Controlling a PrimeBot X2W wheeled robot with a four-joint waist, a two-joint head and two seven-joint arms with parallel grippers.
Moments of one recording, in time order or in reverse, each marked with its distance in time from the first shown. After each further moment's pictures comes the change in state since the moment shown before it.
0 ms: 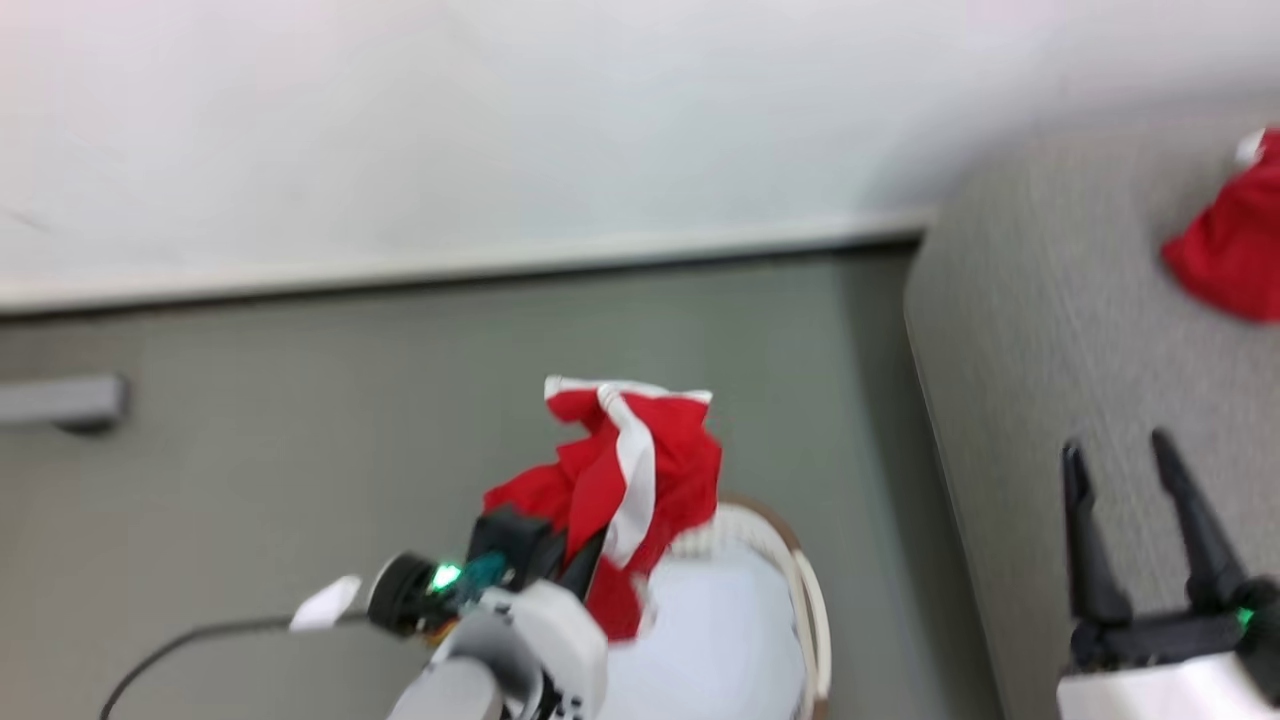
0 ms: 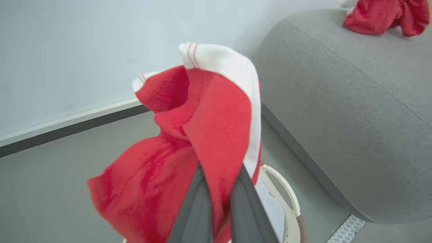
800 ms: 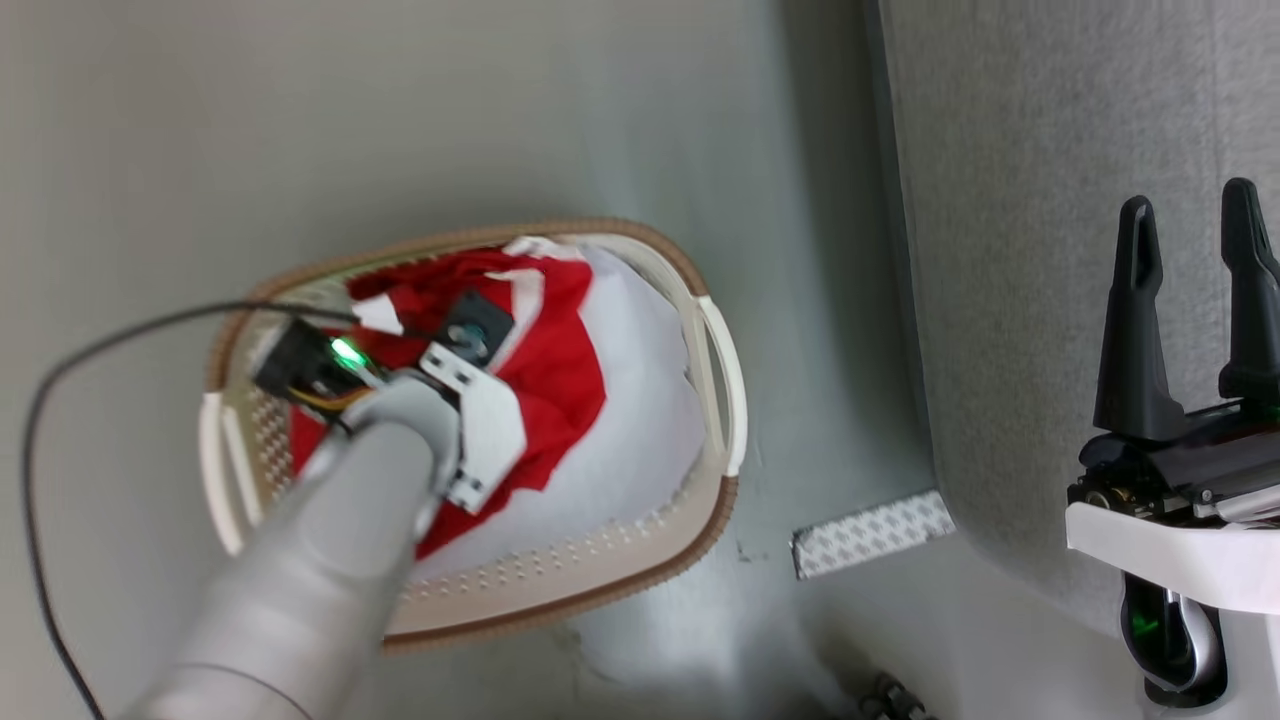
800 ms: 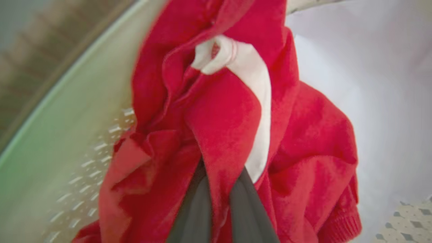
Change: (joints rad) left arm -0.504 0.054 -0.089 0.483 0.277 0.020 0.177; right arm -0.249 0.034 0.066 -0.195 0.153 0.000 0.000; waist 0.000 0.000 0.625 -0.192
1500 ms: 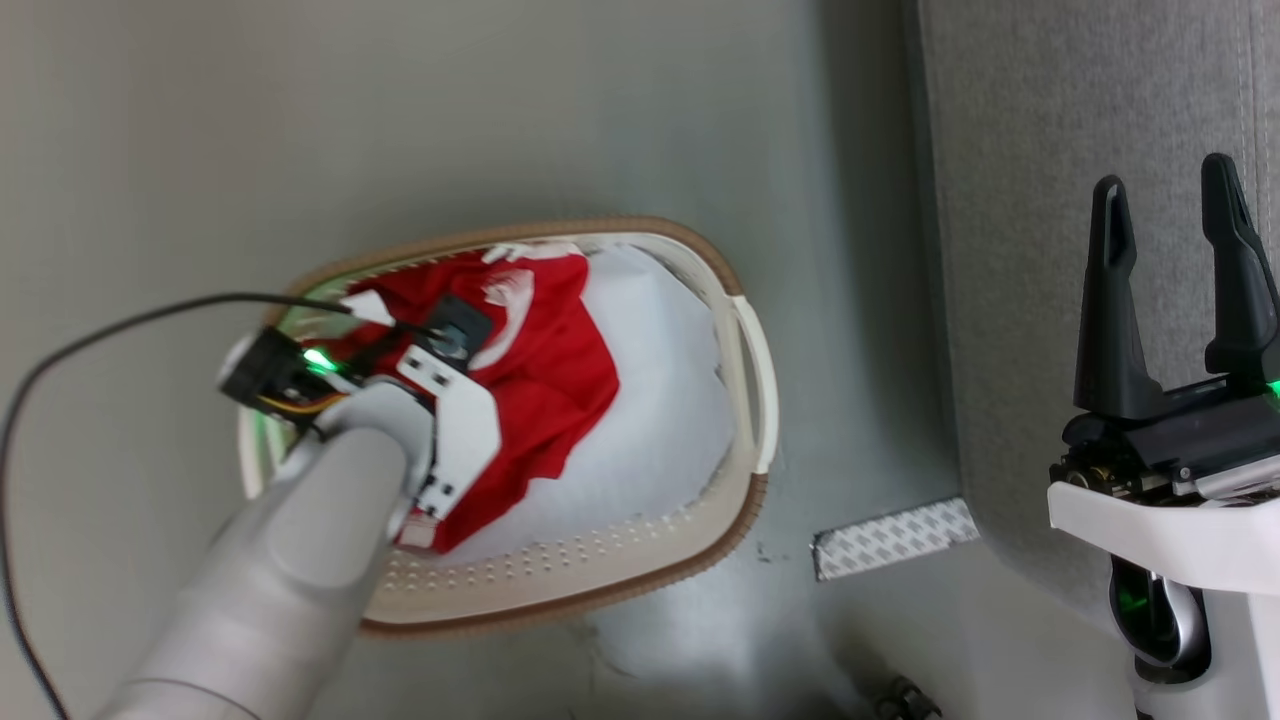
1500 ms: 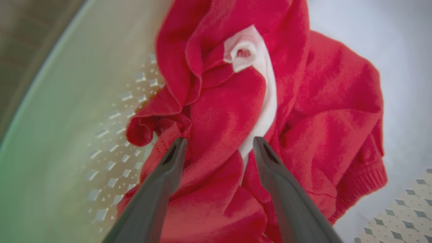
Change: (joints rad) left arm 0.059 0.044 0.027 -0.112 0.018 -0.013 0.139; right arm -0.046 -0.001 0.013 0.036 -0.064 0.000 0.000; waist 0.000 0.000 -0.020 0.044
